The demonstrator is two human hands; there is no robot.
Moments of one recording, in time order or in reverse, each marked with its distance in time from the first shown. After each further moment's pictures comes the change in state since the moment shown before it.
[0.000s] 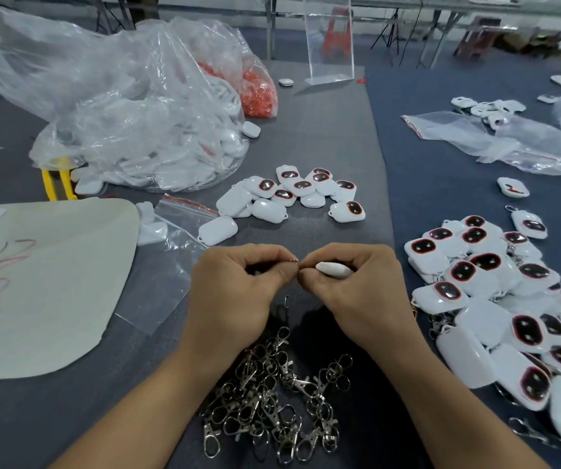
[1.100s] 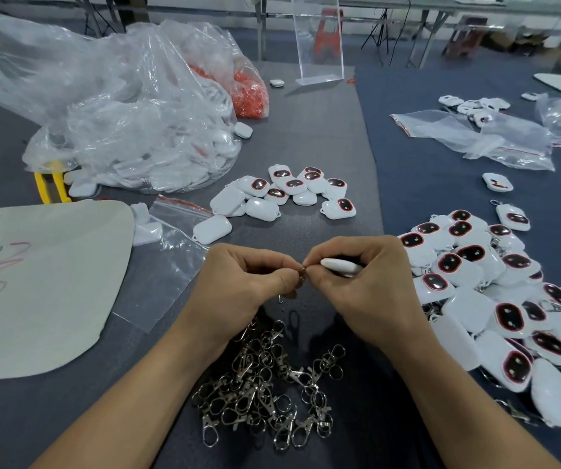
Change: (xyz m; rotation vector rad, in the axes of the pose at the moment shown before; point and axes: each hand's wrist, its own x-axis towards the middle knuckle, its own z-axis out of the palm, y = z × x) left_hand 0.003 0.006 -0.007 -0.366 -0.308 -0.153; right_hand -0.004 -0.008 -0.017 -0.013 -0.026 -0.140
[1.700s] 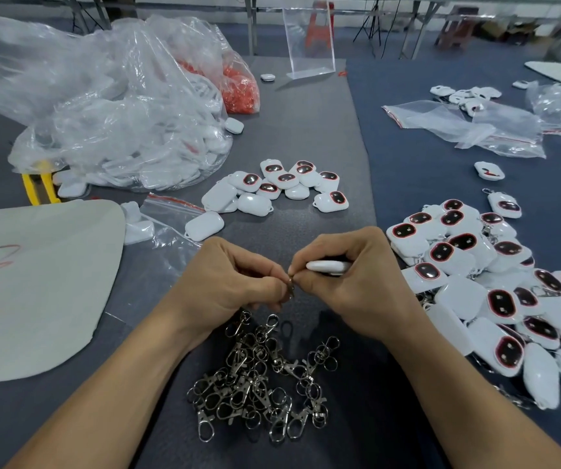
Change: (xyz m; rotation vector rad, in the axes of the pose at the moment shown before) left_hand 0.003 0.002 -0.013 0.090 -0.163 -0.077; right_hand 0.001 0.002 -0.003 0.094 -0.161 -0.054
